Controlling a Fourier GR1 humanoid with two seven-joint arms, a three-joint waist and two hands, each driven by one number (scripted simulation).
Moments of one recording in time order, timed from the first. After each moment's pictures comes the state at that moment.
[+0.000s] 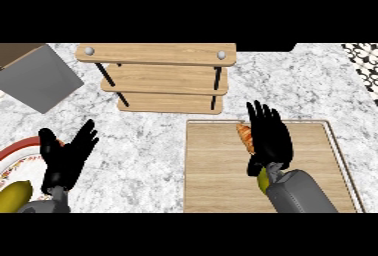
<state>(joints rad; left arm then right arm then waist) -0.03 0.23 0.01 -1.37 0.18 0.04 0.28 -0.29 -0.18 0.41 -1.46 1.10 0.18 0.66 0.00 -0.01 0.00</state>
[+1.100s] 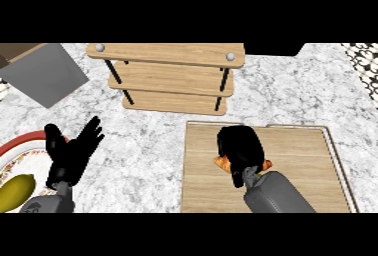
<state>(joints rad) -0.06 0.21 0.02 -1.36 0.17 0.01 0.29 -0.34 -0.11 0.53 -1.40 0.99 0.23 0.58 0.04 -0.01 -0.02</state>
